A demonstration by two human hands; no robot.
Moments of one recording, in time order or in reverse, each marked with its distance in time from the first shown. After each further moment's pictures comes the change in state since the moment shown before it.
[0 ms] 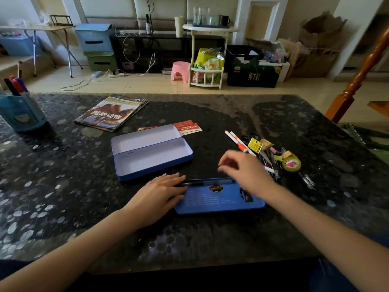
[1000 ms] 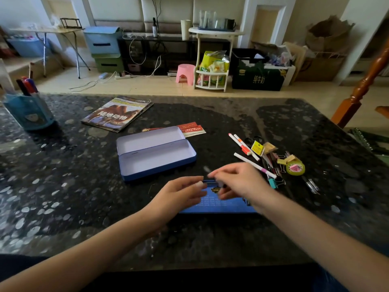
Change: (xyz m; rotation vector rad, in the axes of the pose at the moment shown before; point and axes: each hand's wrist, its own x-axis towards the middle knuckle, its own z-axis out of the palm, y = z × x) left_hand -0.005 0.057 -0.017 -1.354 0.073 -0.413; right_hand -0.030 -0.061 -0.015 0.704 -0.181 0.480
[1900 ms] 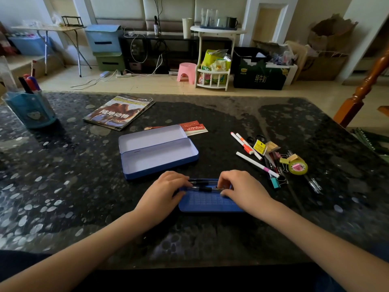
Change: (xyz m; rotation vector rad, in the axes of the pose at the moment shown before) left_hand 0.025 -0.033 -0.043 1.090 0.143 0.474; right_hand 0.034 0.042 -0.003 -0.888 0.023 -0.308
